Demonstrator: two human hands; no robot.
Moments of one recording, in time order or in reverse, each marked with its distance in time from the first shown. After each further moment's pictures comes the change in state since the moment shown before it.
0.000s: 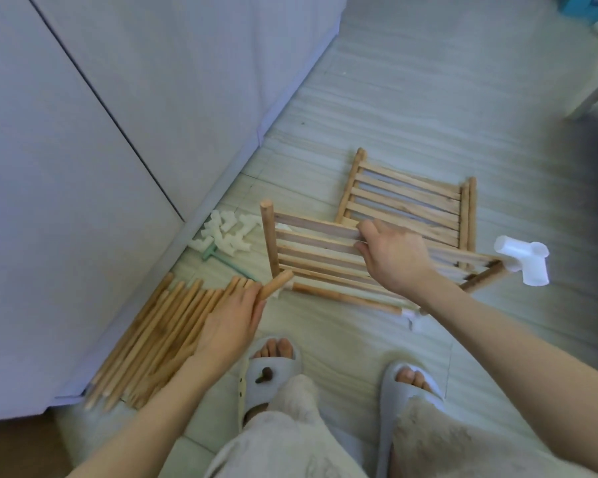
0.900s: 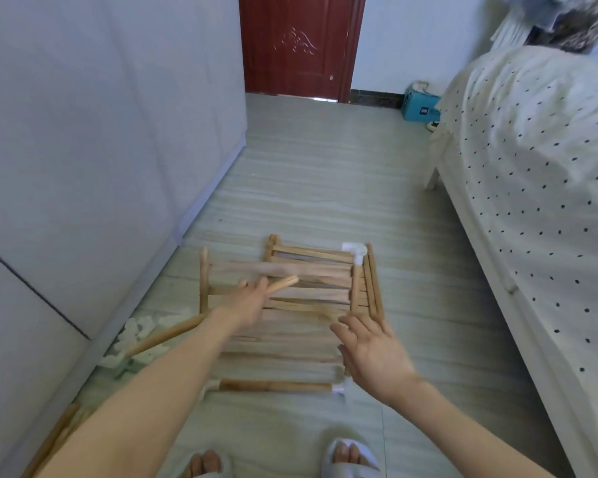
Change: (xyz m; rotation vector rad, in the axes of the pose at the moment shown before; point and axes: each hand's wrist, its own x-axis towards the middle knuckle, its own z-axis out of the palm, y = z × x) left_hand 0.176 0.155 -0.023 0.263 -0.304 0.285; right_hand -0.103 0.063 -0.039 -0.105 0.051 0.100
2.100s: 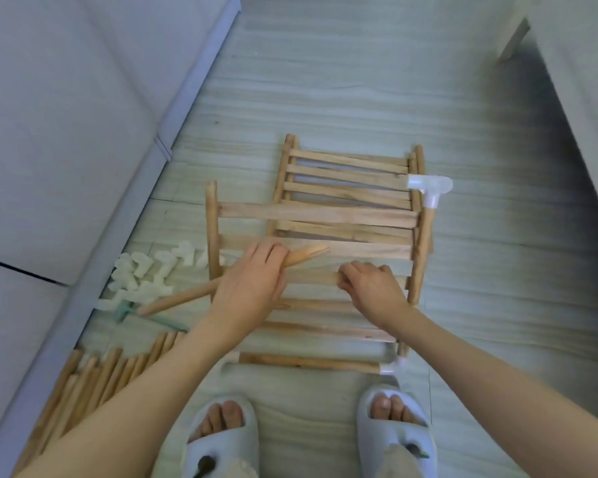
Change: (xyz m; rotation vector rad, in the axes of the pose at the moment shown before) left_hand -0.010 -0.012 0.066 -0.080 0.296 0.172; right_hand 0.078 0.013 0.187 0.254 -0.250 0.124
